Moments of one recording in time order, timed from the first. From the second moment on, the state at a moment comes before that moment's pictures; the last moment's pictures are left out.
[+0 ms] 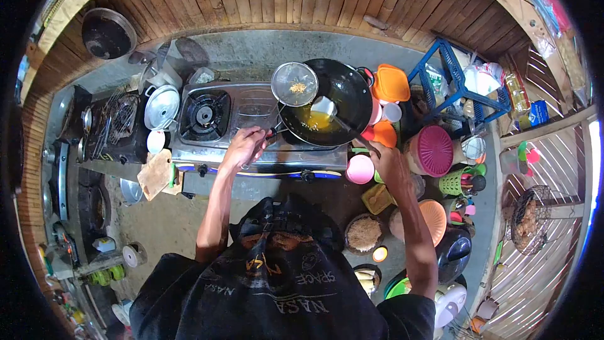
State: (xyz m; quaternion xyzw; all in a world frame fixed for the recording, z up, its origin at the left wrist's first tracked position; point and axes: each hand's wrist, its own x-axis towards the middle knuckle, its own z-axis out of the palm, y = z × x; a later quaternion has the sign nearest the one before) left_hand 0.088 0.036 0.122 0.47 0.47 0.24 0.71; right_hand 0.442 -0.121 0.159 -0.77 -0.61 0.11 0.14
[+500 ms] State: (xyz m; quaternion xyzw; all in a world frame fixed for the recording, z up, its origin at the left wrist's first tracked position) left_hand 0.096 0.032 0.129 0.49 0.46 0.22 0.71; right_hand 0.469 -0.076 0.179 -0.68 -0.67 0.28 0.13
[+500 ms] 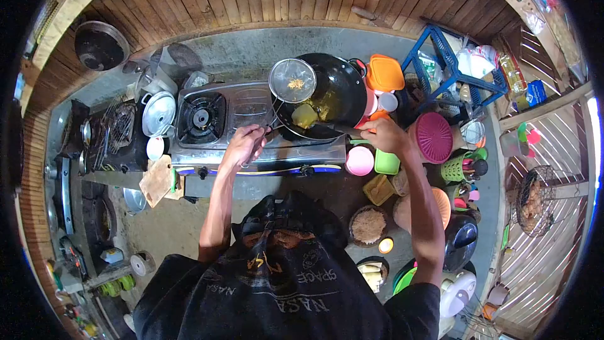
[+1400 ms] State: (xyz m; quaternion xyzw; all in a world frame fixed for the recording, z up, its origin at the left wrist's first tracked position) left_hand 0.109 0.036 0.116 0.49 0.44 0.23 0.71; right_hand 0.475 -0.107 0.286 -0.79 -0.56 0.20 0.12
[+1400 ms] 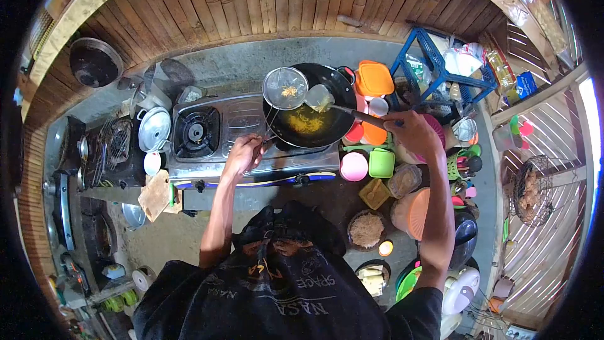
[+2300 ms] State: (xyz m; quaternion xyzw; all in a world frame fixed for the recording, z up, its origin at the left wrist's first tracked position) left_hand 0.102 0.028 0.114 0.46 0.45 0.20 0.73; right_hand 0.413 -0.133 0.204 -0.74 -0.57 0.12 0.33
